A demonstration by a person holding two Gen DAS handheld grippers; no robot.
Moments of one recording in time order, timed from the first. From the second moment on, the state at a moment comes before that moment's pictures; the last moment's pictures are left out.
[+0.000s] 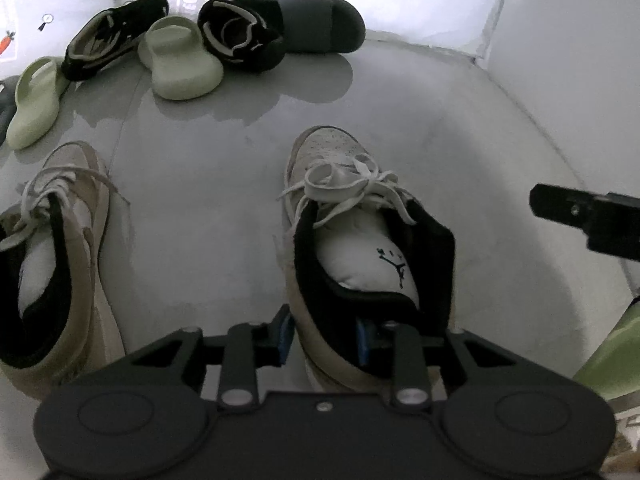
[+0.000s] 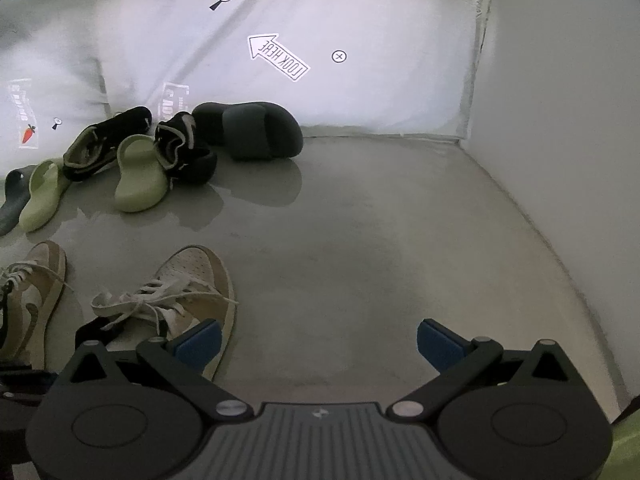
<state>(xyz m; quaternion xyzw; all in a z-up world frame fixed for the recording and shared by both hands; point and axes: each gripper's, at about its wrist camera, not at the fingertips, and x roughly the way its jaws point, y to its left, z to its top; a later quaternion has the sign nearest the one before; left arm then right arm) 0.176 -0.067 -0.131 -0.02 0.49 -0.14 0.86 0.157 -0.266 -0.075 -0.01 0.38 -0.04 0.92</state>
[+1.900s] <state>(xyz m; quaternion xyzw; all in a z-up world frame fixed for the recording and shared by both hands) 0.168 0.241 -0.079 -0.14 0.36 -0.08 0.92 0.163 -0.018 -0.113 0.07 0.45 0.17 0.87</state>
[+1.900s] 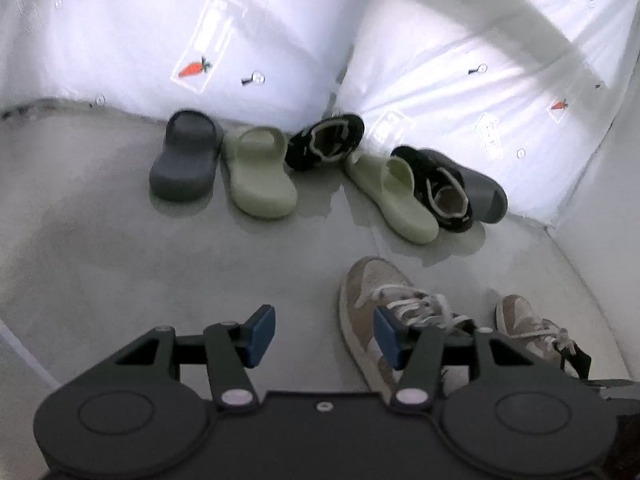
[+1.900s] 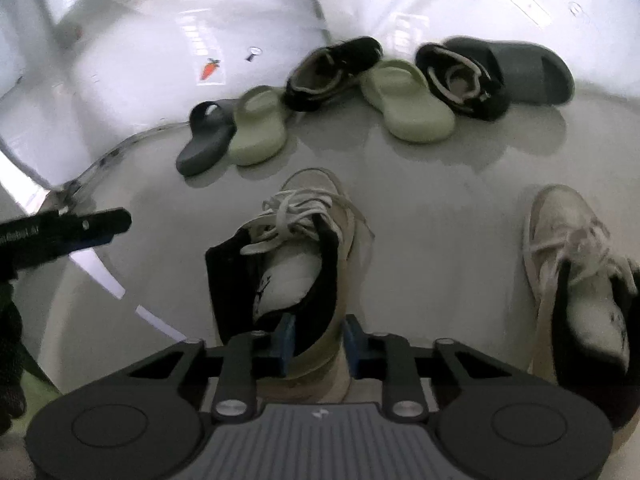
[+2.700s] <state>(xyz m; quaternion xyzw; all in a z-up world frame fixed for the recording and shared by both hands) 0.201 0.298 -0.070 -0.18 0.30 -0.03 0.94 0.184 0.103 -0.100 -0.13 0.50 0.45 0.73</state>
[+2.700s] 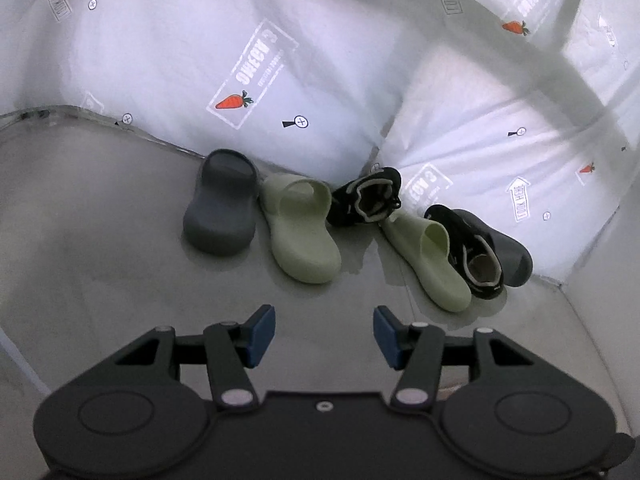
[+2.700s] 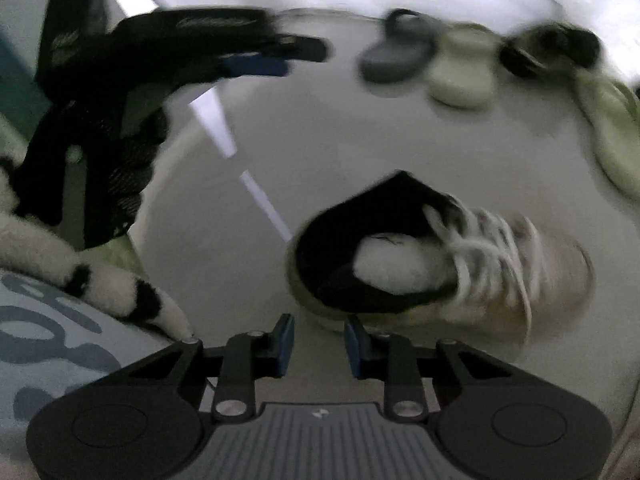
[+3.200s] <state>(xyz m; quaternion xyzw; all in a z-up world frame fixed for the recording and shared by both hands) 0.170 0.321 -0.081 -0.20 0.32 0.02 0.93 0.230 0.122 -0.111 -0.06 0.46 0.43 0.78</state>
